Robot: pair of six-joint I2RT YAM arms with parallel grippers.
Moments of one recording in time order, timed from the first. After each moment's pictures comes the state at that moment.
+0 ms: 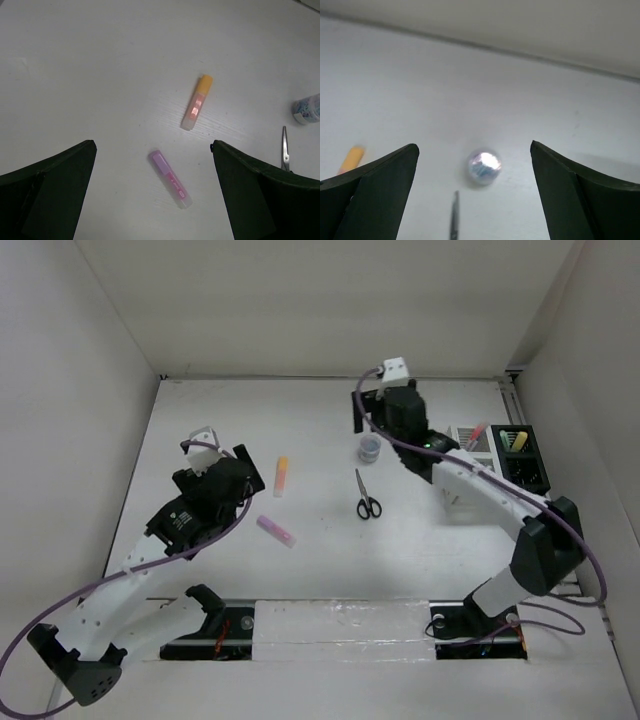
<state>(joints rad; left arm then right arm) -0.68 0.85 0.98 -0.81 -0.76 -0.75 0.53 1.50 1.24 0.03 0.34 0.05</state>
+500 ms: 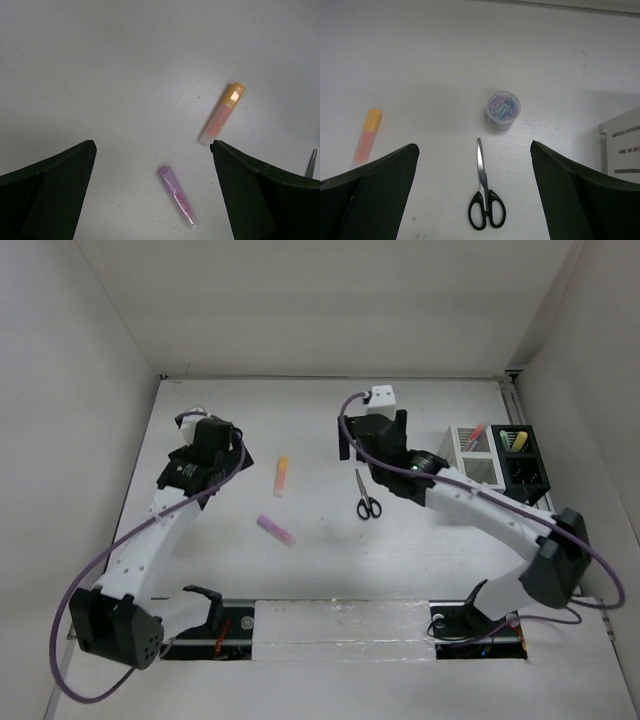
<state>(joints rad) -0.35 1.09 1.03 -0.73 -0.49 -0.65 0.83 1.55 1.30 -0.28 0.69 0.30</state>
